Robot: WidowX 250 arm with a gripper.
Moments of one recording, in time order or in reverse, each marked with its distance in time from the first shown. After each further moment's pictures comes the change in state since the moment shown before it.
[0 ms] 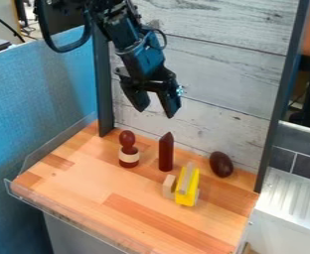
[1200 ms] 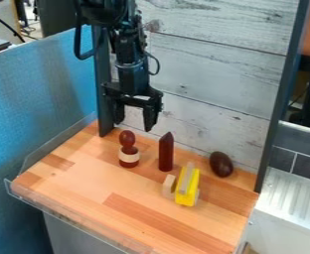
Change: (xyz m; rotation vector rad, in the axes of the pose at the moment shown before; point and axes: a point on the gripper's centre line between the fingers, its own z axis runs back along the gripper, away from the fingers) arm -0.005 0.064 -0.046 0.212 0.257 0.192
